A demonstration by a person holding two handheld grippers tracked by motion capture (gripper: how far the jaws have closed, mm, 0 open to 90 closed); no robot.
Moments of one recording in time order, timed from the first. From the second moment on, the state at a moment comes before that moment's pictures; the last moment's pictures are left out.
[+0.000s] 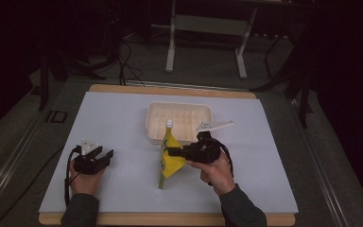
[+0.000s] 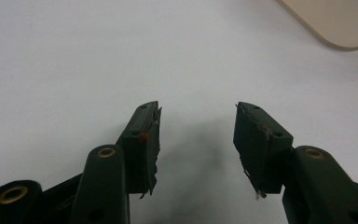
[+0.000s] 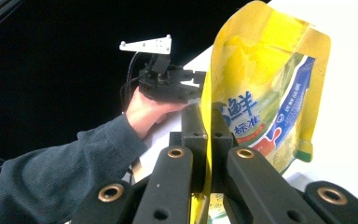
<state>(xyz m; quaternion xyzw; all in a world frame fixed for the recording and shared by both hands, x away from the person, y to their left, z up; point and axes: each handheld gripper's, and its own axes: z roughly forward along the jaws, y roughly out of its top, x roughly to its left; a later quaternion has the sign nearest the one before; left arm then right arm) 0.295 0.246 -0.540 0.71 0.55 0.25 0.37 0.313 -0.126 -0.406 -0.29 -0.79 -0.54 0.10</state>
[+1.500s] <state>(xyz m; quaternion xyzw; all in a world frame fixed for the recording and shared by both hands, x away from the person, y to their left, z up) 0.295 0.246 -0.540 0.71 0.55 0.25 0.37 0.333 -0.132 -0.381 -0.31 -0.78 -0.55 0.05</state>
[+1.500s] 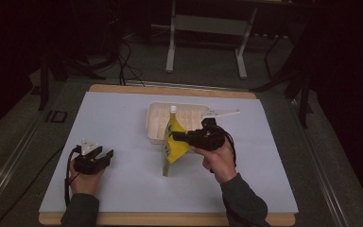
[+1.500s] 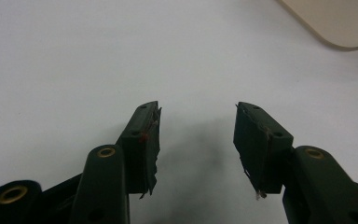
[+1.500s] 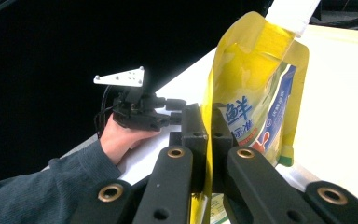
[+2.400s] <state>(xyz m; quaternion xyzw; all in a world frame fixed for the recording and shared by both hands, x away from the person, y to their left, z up) 0.295 0.246 -0.540 0.71 0.55 0.25 0.37 0.339 -0.132 -0.373 -0.32 -0.77 -0.55 0.03</state>
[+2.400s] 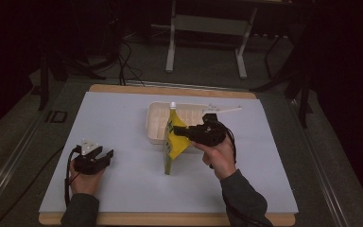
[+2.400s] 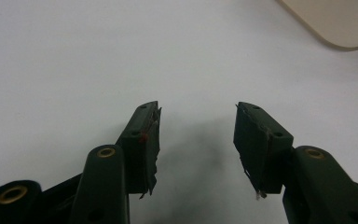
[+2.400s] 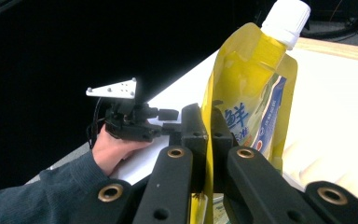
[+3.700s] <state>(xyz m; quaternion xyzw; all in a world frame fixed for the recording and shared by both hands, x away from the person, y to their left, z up) 0.295 0.246 -0.540 0.71 0.55 0.25 0.37 0.372 -0.129 -0.367 -0.37 -0.74 -0.57 -0.01</state>
